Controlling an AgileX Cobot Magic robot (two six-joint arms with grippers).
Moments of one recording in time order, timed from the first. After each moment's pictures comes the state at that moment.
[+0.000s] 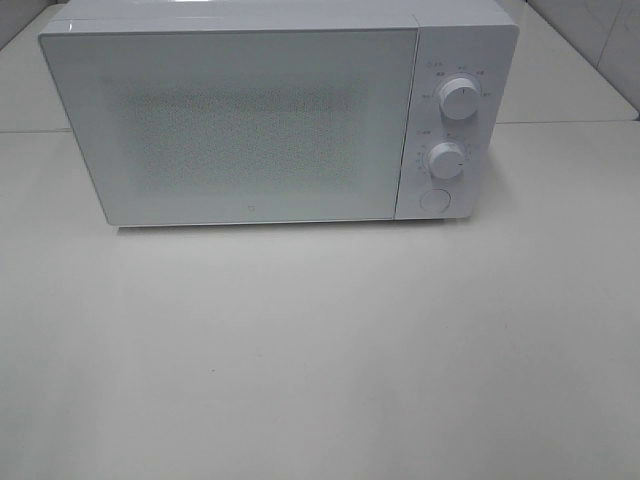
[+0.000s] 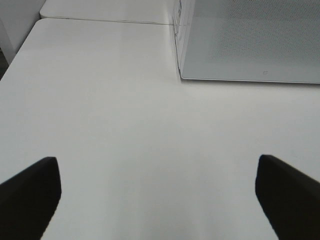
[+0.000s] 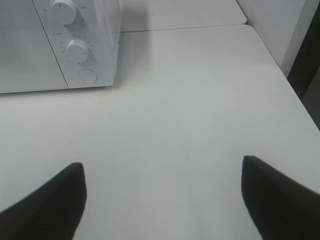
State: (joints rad) left arm 0.03 0.00 -0.52 -0.11 1.07 0.02; right arm 0.02 0.00 -0.49 -0.08 0.97 0.04
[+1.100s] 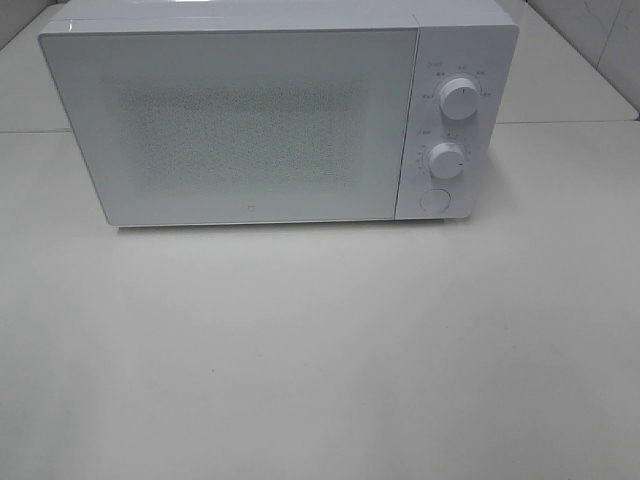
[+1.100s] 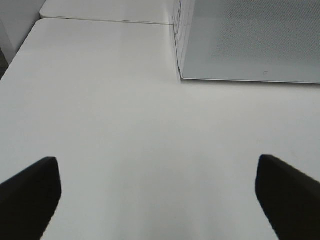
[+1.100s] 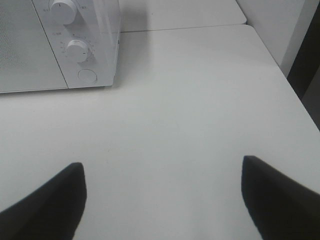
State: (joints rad) left arm 0.03 0.00 -0.52 -0.11 1.07 0.02; right arm 0.02 0.00 -0.49 -0.08 0.97 0.04
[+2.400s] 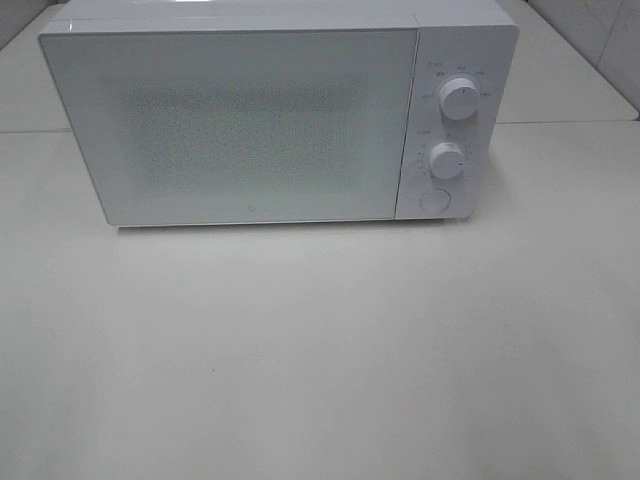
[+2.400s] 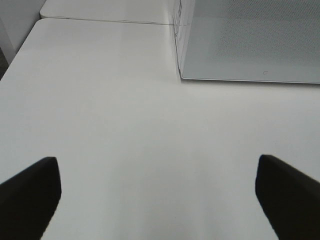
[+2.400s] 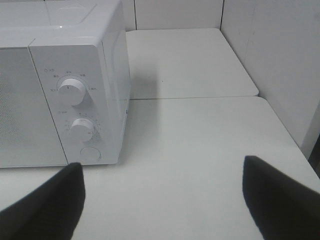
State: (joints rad) left arm 0.03 0.00 -0.52 -0.11 1.07 0.02; right arm 0.02 0.34 -0.38 -0.08 0.33 0.02
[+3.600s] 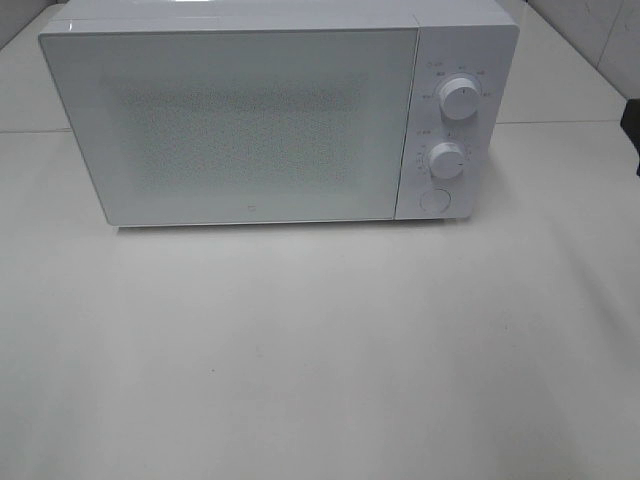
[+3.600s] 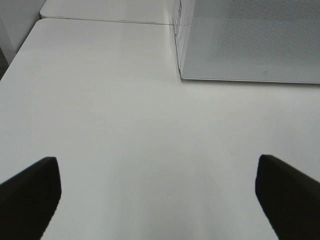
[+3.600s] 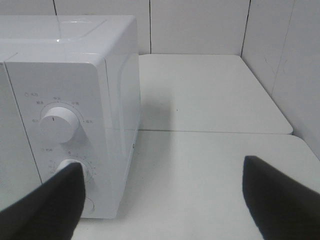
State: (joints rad) left arm 0.03 0.00 -0.52 -0.11 1.07 0.02; right arm 0.02 0.99 -0.27 -0.10 -0.54 0.00
